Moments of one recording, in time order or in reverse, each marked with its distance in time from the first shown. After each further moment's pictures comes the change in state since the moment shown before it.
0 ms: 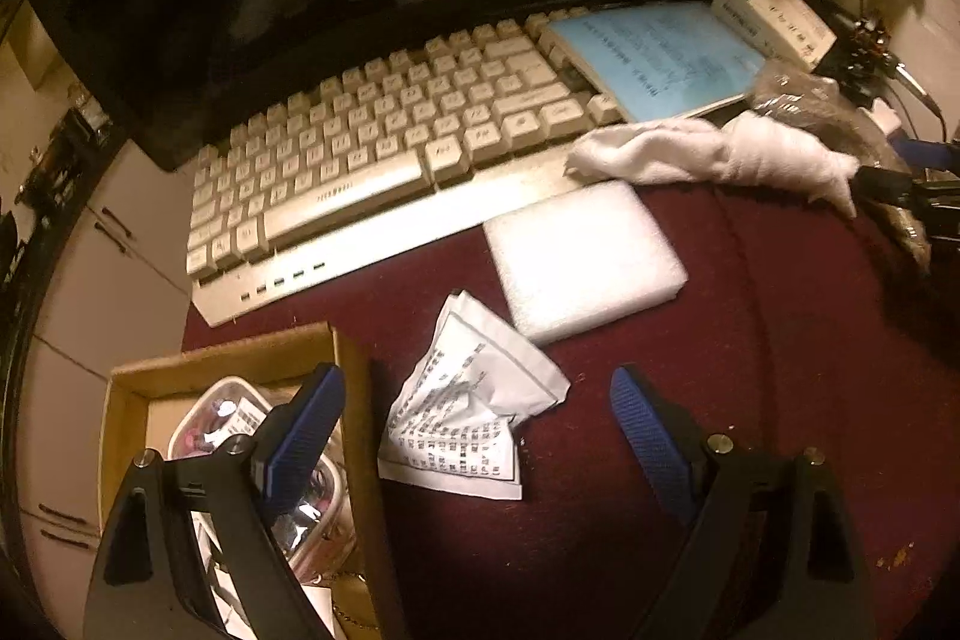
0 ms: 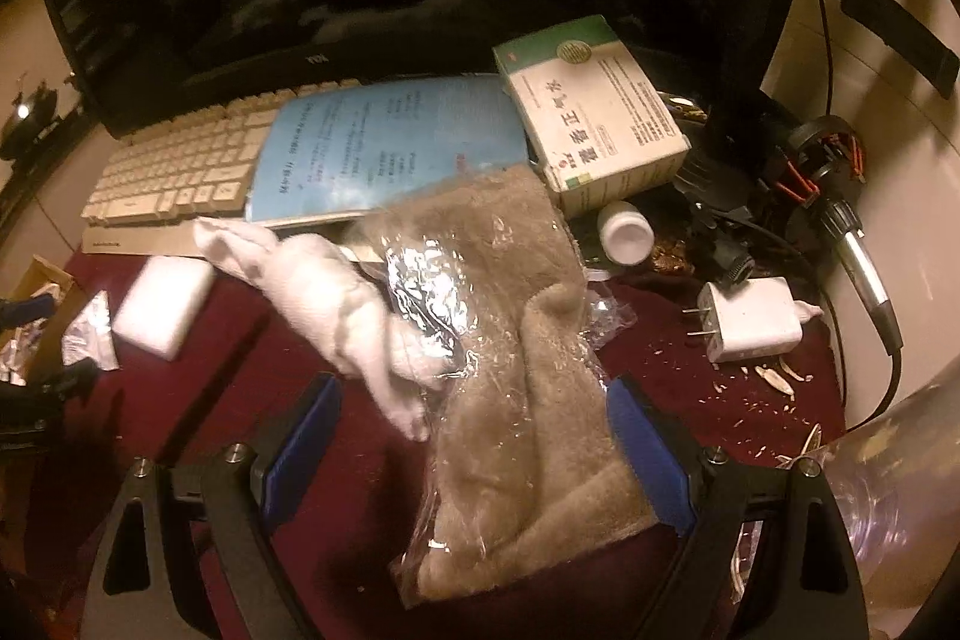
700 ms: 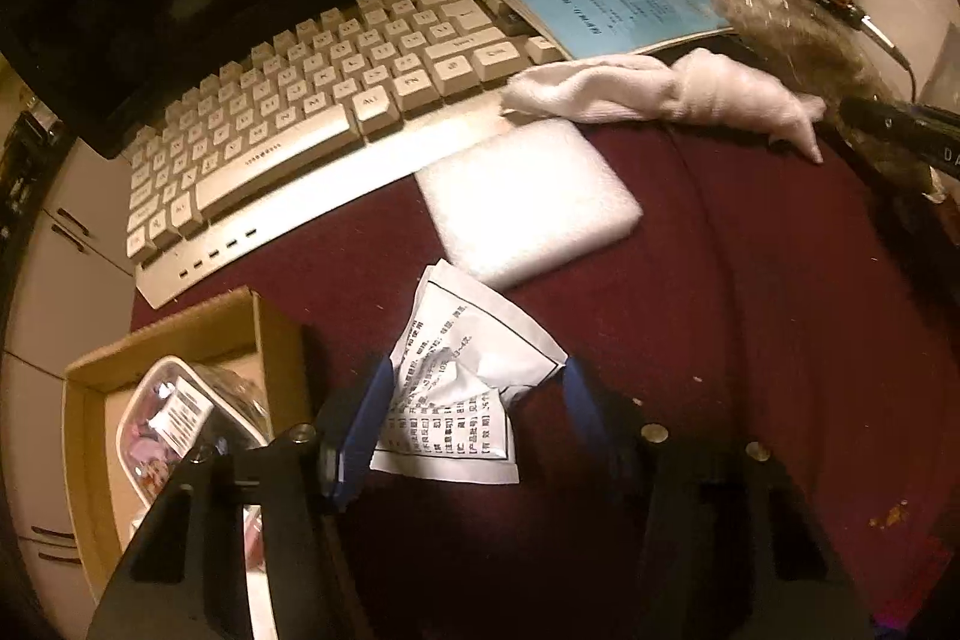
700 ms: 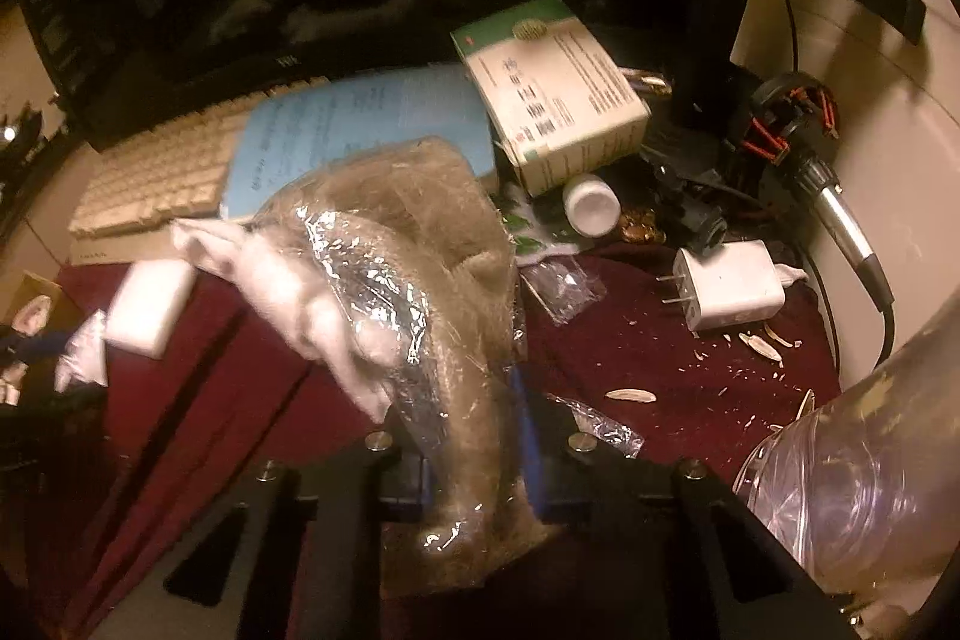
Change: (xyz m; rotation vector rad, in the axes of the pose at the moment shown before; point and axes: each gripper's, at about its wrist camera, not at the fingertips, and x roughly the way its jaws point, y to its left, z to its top) left arm 0.014 -0.013 -0.011 0.046 0.104 -0.111; right arm -0.019 -0.010 -0.015 0.063 -0.035 0.027
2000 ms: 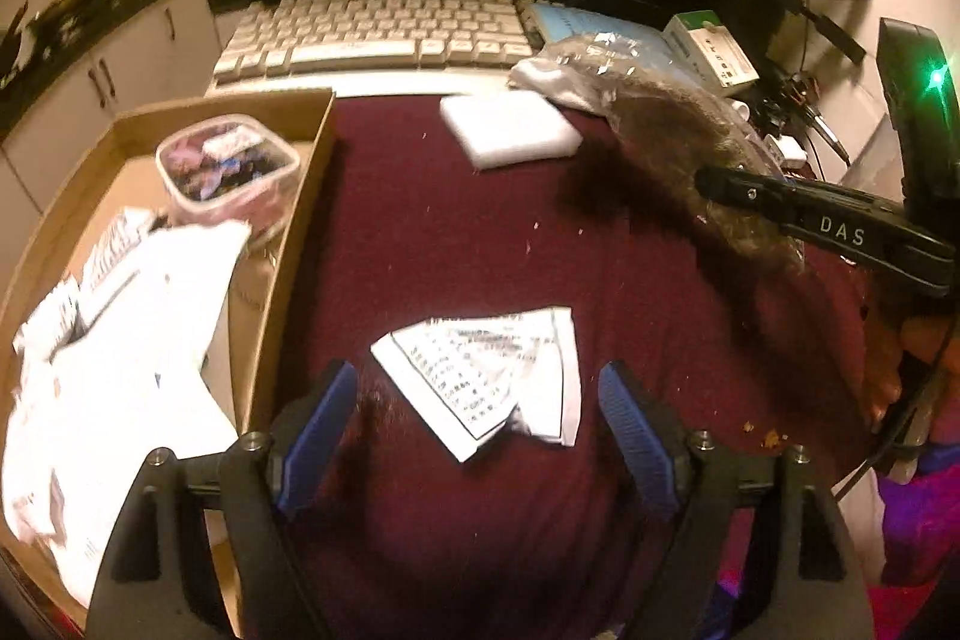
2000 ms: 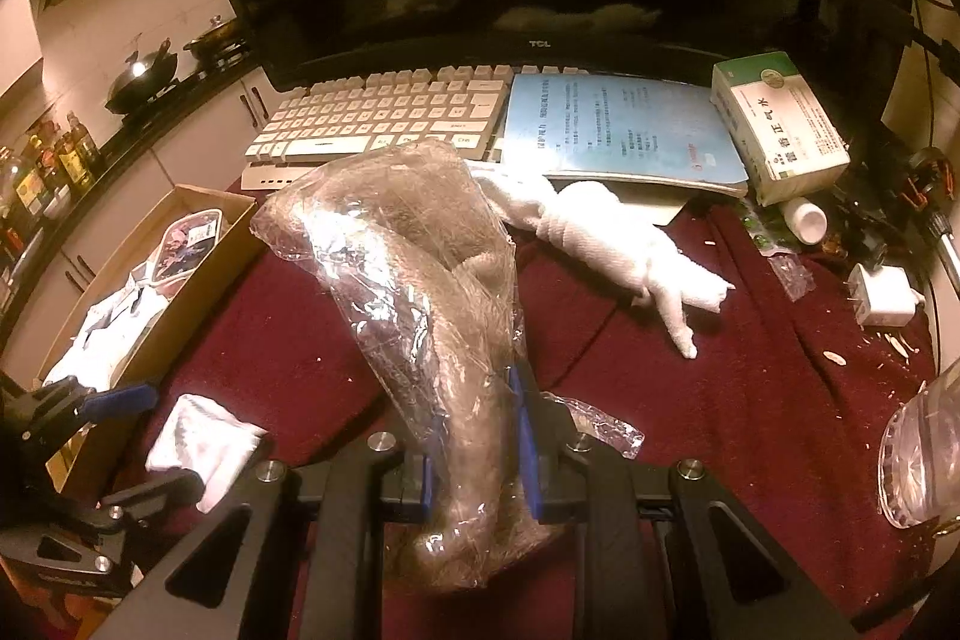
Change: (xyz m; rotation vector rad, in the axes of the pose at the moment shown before) left arm -0.064 -0.014 -0.108 -0.348 -0.126 -0.112; right arm -0.028 0.102 -0.032 -0.166 0.017 0.255
